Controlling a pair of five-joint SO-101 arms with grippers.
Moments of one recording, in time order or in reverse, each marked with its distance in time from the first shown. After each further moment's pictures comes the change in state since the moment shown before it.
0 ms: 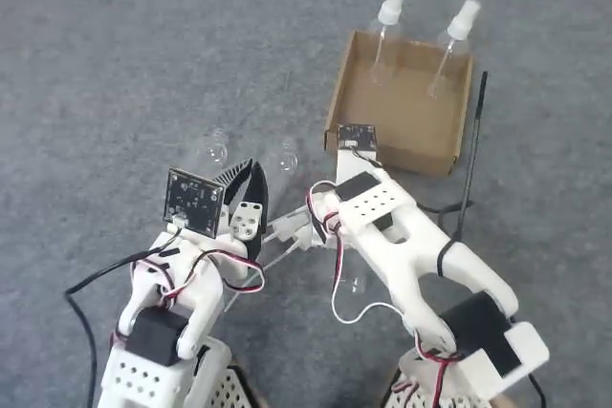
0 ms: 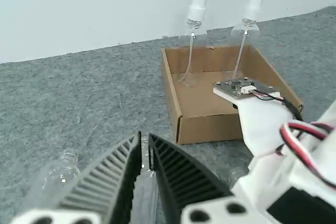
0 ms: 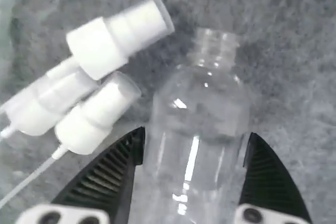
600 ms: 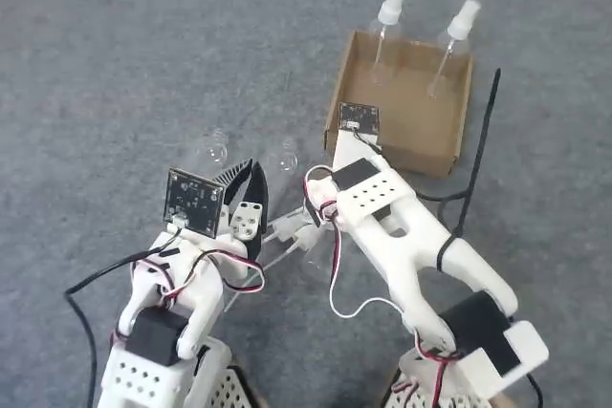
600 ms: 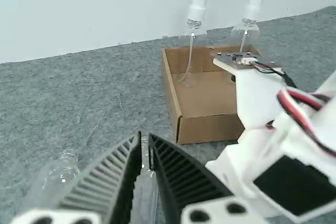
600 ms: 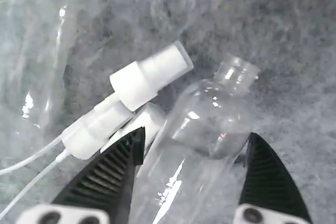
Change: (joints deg) left arm 0.0 0.0 0.0 0.0 0.0; right arm 0.0 0.2 -6.9 0.1 -4.8
